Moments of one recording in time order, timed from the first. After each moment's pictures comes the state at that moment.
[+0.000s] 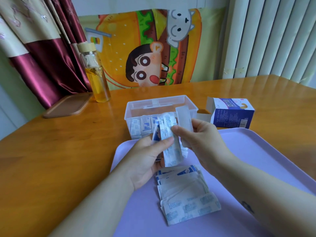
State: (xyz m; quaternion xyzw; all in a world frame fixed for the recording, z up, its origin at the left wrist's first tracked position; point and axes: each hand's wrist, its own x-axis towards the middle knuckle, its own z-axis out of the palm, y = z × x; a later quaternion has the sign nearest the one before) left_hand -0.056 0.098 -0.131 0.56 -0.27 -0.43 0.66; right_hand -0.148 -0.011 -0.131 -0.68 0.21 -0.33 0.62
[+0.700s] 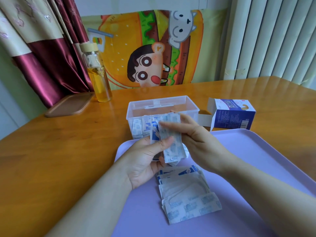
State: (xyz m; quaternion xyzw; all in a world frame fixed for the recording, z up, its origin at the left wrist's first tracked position) left_hand -0.050 0.102 -0.130 0.52 -0.23 -0.47 0.68; right_hand -0.150 -0.011 -0.131 -0.81 0.05 -0.27 0.52
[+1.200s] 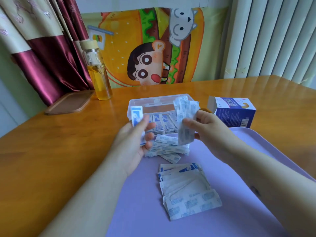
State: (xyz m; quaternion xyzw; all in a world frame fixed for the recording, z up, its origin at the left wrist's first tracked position) left_hand -0.037 0.104 -0.116 0.56 -0.17 -0.30 0.75; right_hand -0.150 -0.032 -0.120 -0.75 0.23 -0.28 0.56
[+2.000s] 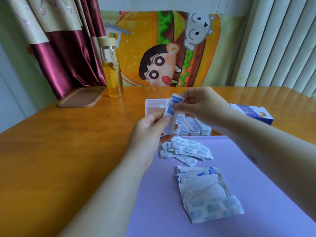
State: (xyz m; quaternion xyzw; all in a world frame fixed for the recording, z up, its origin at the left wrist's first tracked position) left_hand -0.026 0.111 -0.116 0.56 -0.28 -0.25 0.74; right_hand -0.101 -0.009 -0.060 -0.87 0.17 -0.26 0.38
